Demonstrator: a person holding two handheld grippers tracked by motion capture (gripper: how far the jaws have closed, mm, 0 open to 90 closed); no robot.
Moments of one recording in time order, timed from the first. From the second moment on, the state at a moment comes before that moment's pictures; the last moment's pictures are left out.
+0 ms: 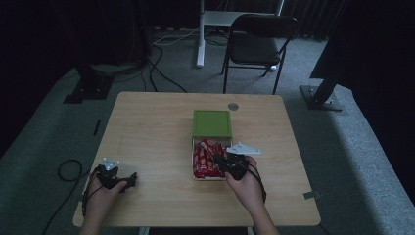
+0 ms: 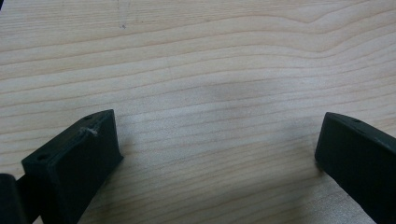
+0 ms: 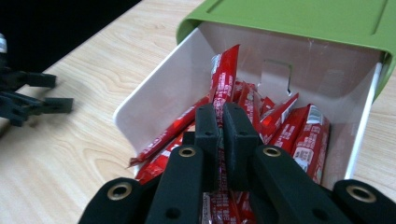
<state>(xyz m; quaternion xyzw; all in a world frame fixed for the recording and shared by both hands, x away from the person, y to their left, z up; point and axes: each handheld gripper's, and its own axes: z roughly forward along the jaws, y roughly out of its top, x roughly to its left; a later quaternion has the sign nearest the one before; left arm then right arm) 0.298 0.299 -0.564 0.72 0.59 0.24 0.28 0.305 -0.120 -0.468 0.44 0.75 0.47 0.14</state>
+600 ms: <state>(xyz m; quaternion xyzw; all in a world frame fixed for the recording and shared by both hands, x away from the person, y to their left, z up) 0.298 0.299 -0.564 0.72 0.59 0.24 0.28 0.286 -0.145 -0.427 0.42 0.73 0.52 0.15</state>
